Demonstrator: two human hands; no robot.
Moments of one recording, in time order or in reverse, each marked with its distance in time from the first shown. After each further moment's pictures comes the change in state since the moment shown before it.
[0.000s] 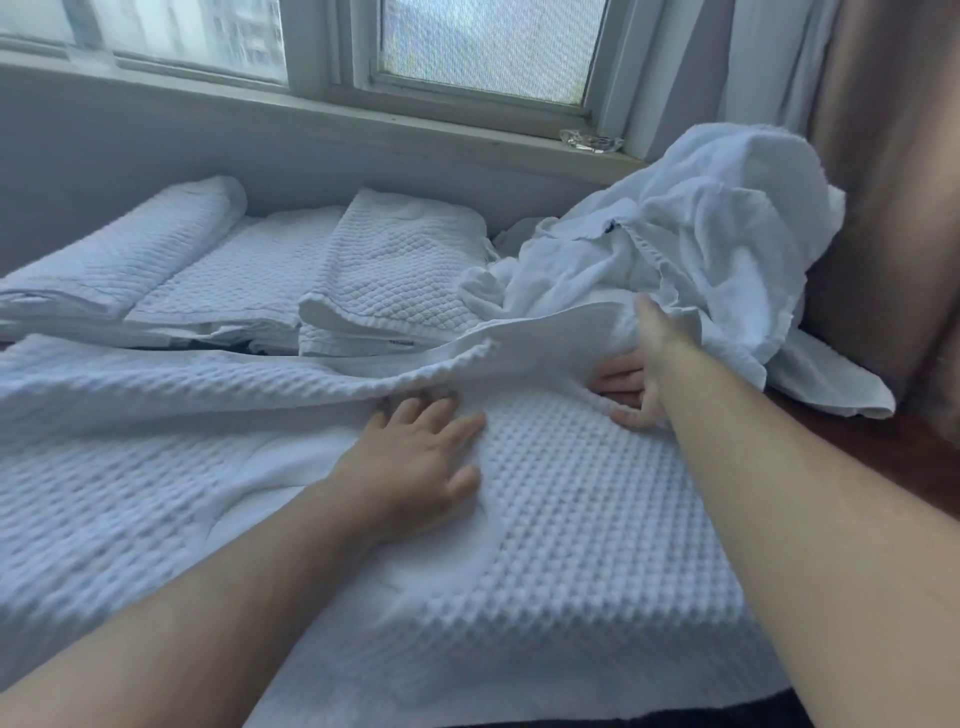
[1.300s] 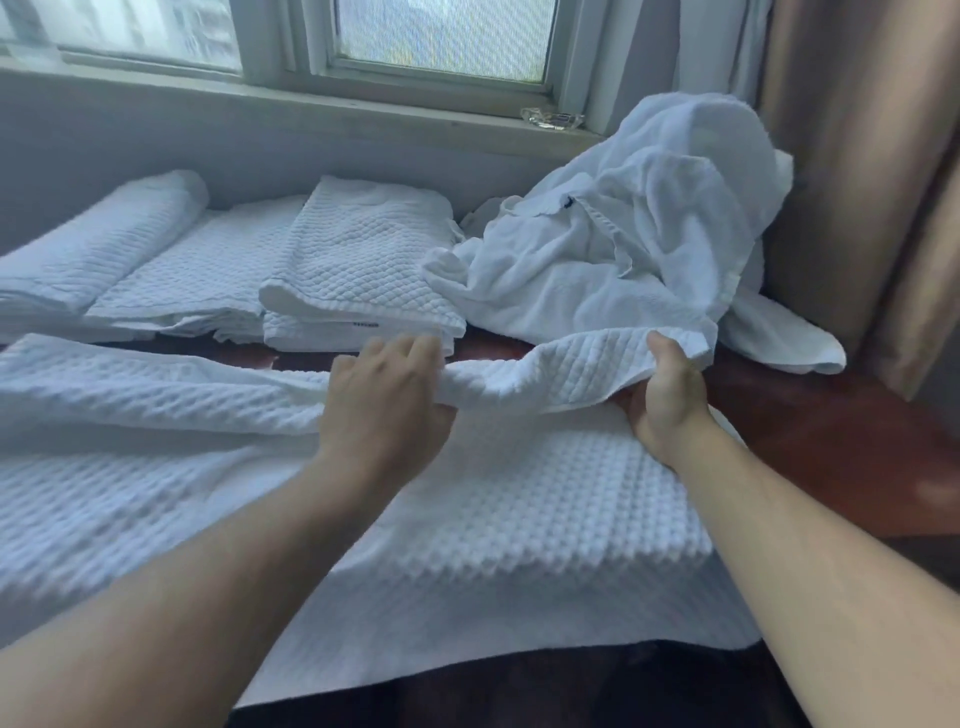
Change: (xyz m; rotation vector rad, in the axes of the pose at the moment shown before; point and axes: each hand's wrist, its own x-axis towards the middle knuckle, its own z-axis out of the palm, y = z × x) left_hand -0.002 0.041 -0.029 -0.026 0.527 -0.124; right_hand -0.011 0.082 -0.042 0.485 -0.071 -0.478
